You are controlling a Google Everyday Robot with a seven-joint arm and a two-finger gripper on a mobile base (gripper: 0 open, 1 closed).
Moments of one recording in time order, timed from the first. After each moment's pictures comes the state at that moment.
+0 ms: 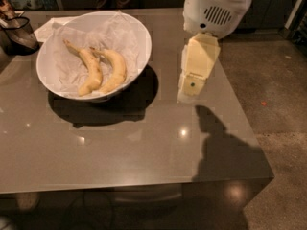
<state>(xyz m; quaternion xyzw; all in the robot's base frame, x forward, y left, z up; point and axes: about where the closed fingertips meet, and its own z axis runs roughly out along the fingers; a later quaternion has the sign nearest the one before) 0.467 -0.077 0.994 -0.64 0.75 0.02 0.14</state>
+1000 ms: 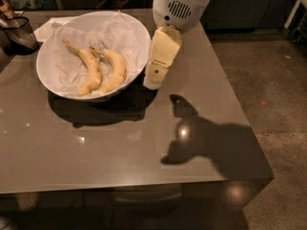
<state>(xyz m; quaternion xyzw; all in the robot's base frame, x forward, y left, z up) 0.507 -0.022 0.984 -0.64 0.75 0.08 0.16</state>
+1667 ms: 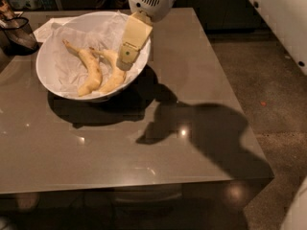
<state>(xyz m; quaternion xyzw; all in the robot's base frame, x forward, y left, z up) 0.554 0.026 0.983 -0.61 0.77 0.11 0.16</state>
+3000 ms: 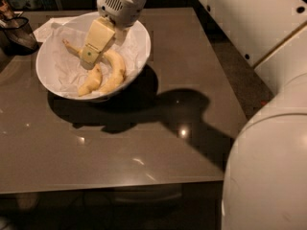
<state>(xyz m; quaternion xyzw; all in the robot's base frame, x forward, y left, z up) 0.563 0.097 0.962 -0.56 0.79 0.21 0.12</state>
